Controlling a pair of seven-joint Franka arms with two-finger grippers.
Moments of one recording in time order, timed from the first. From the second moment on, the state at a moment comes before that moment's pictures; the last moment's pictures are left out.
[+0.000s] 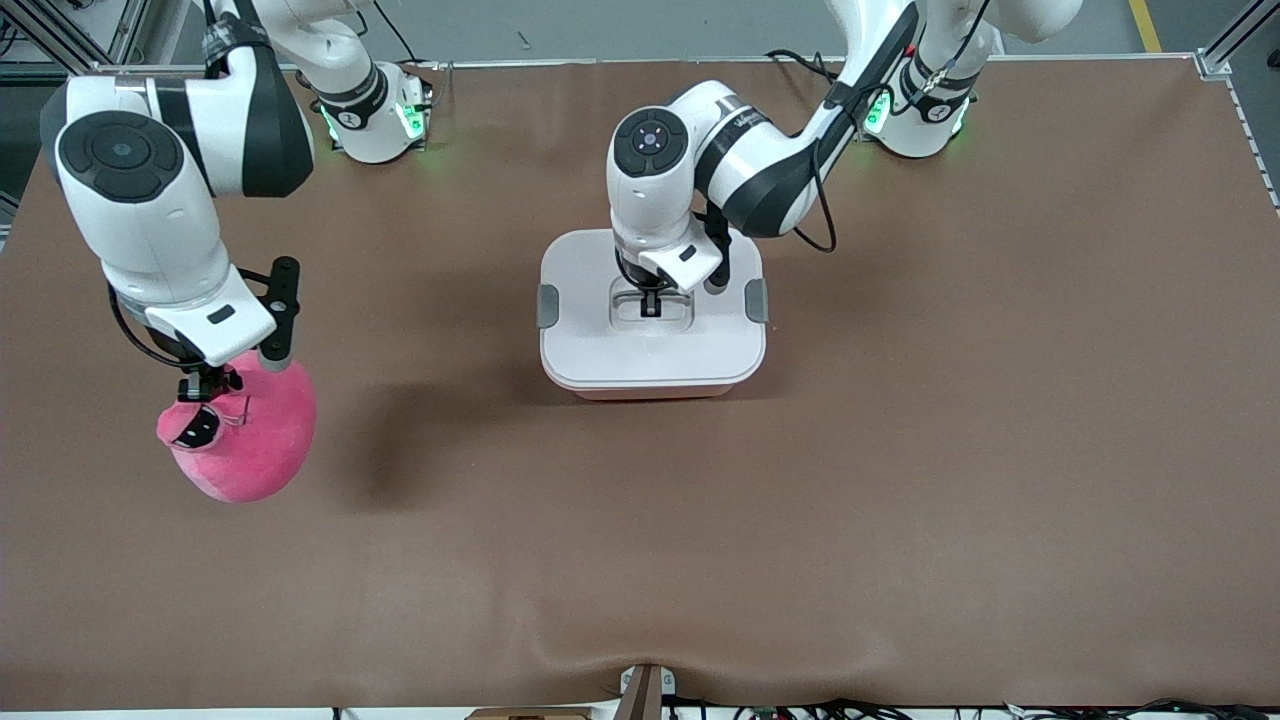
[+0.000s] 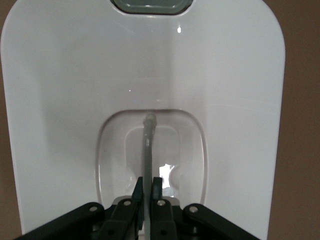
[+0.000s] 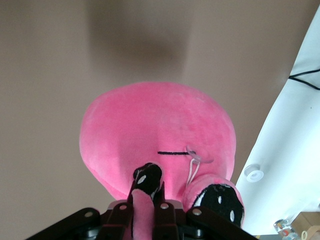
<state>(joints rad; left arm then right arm) -0.82 0.48 -0.04 -1.54 0.01 2.01 -2.40 0.27 0.12 -0.05 -1.74 -0.44 1.93 -1.36</state>
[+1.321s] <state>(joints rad) -0.71 0.37 -0.02 -1.54 0.03 1.92 -2.37 0.46 0.11 -0.05 -1.74 -0.48 1.85 -1.39</state>
